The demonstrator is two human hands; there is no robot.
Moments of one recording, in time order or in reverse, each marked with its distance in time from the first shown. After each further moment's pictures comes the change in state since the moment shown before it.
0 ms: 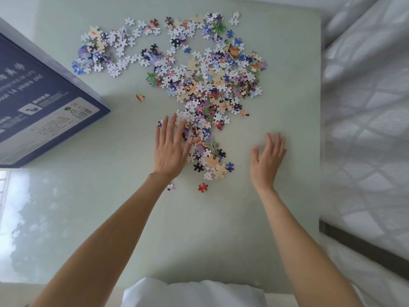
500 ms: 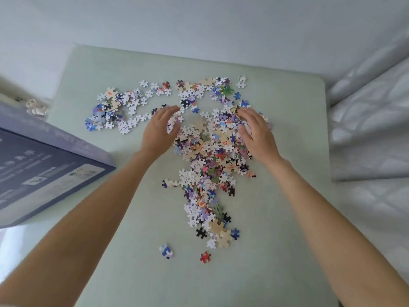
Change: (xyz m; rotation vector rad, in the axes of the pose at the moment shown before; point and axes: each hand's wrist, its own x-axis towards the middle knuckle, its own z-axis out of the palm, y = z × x) left_hand 0.180 -0.042 -0.074 -0.233 0.215 0.084; right_hand 0.187 -0.118 -0.007 0.041 -0.240 -0.598
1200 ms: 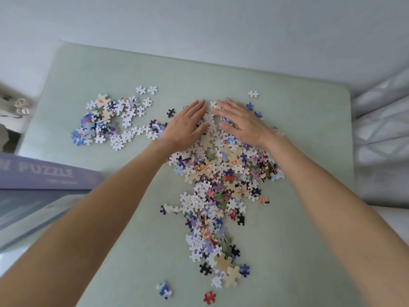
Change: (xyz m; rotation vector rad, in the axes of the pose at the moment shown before) left_hand 0.077 -0.006 0.048 0.119 -0.388 0.129; right_hand 0.110 0.011 0.034 -0.194 -0.420 -0.276
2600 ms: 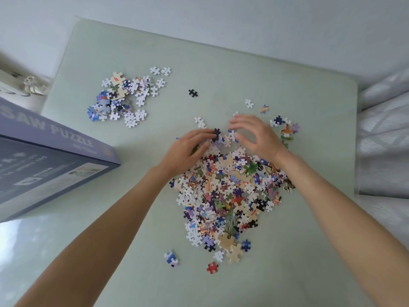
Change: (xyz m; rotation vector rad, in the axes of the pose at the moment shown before) left_hand -0.100 0.022 0.024 -0.349 0.176 0.106; right_hand -0.067 -0.036 0.014 0.275 0.169 -0.035
